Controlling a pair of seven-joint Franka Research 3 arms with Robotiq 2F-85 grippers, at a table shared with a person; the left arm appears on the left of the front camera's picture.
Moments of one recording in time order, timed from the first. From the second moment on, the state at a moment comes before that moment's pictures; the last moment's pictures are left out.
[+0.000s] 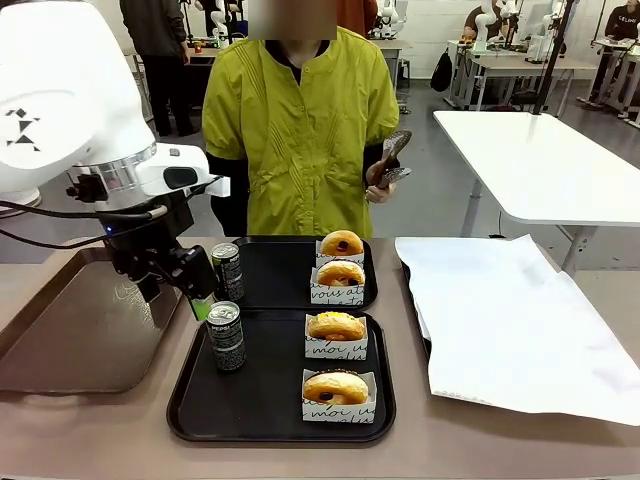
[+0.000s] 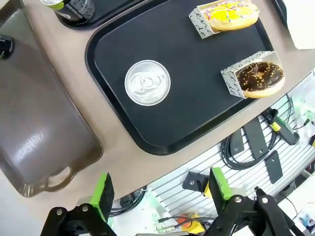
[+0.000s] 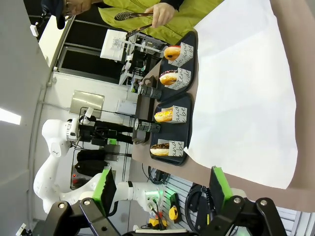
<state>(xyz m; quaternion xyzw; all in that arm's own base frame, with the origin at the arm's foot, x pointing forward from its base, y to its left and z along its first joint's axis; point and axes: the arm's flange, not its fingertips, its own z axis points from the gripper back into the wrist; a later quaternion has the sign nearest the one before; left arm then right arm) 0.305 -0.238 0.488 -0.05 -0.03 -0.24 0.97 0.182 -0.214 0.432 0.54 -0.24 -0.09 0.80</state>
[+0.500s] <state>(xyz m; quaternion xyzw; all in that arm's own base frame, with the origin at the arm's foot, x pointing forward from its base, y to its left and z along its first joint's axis) 0.311 -0.242 0.484 -0.05 -0.03 -0.25 0.97 0.182 -0.214 0.432 0.54 -0.24 -0.09 0.80</state>
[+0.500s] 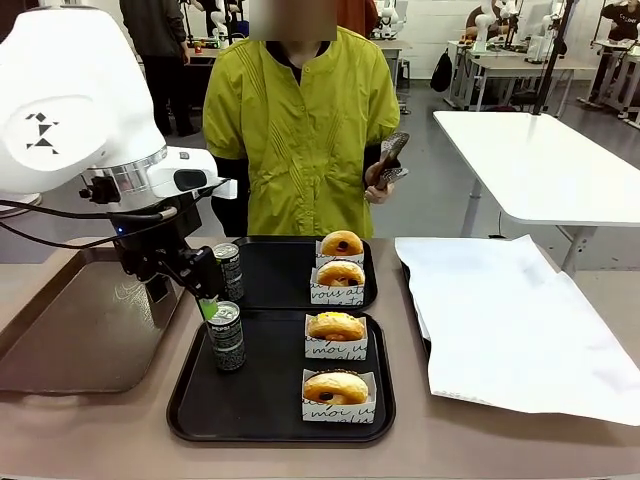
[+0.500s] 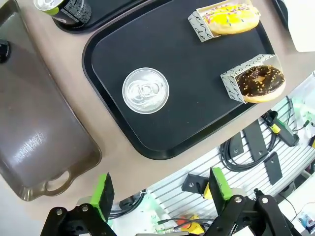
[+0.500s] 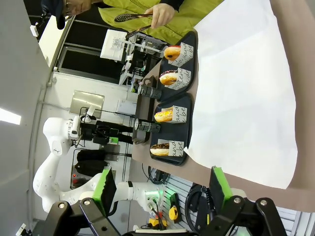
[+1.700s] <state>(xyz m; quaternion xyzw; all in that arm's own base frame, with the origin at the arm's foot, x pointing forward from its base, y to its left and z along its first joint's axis) 0.332 -0.007 0.532 -0.06 -0.05 -0.12 0.99 0.182 -0.214 0.432 0.54 -0.24 -0.09 0.80</state>
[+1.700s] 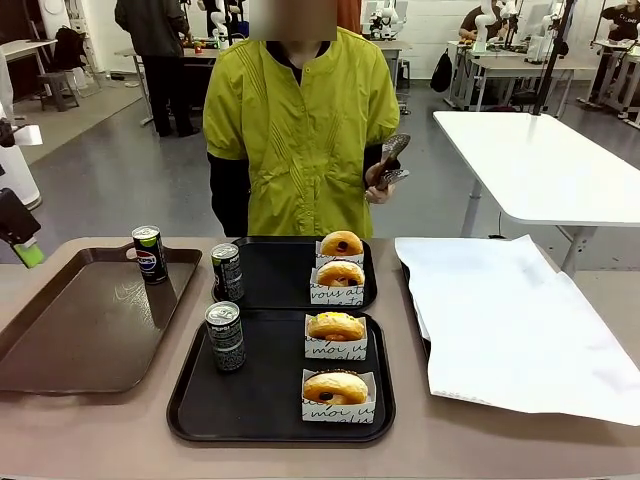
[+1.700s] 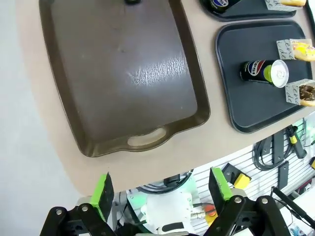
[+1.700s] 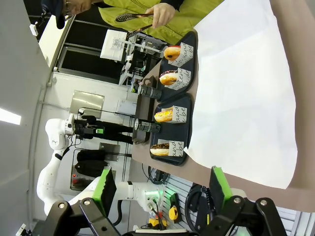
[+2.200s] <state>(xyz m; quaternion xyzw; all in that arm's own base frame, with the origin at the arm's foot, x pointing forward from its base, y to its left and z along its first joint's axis) 0.314 0.133 0.507 -0.40 -0.08 -0.03 0.91 0.181 -0.214 0.433 0.54 -0.24 -0.09 0.80</state>
